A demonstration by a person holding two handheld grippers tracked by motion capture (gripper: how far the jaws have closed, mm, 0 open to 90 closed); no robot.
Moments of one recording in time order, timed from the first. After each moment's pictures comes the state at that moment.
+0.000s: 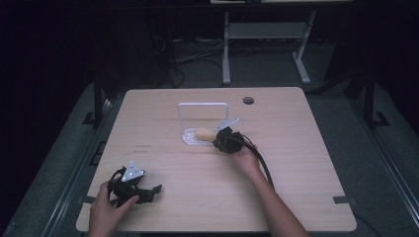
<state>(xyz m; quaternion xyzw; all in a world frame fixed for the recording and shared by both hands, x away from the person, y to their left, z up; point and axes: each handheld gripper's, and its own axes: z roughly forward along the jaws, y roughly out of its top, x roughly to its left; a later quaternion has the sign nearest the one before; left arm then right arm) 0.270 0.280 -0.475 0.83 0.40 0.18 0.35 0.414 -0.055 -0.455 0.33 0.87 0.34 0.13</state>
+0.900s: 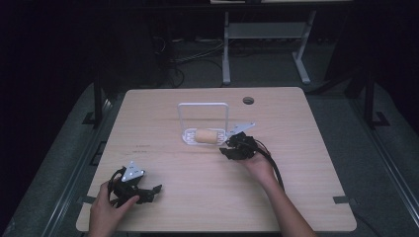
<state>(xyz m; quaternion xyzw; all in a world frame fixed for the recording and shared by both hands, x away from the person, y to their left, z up) 0.270 0.279 -0.475 0.83 0.40 0.18 0.35 0.381 -0.090 -0.439 0.33 0.86 0.36 0.13</state>
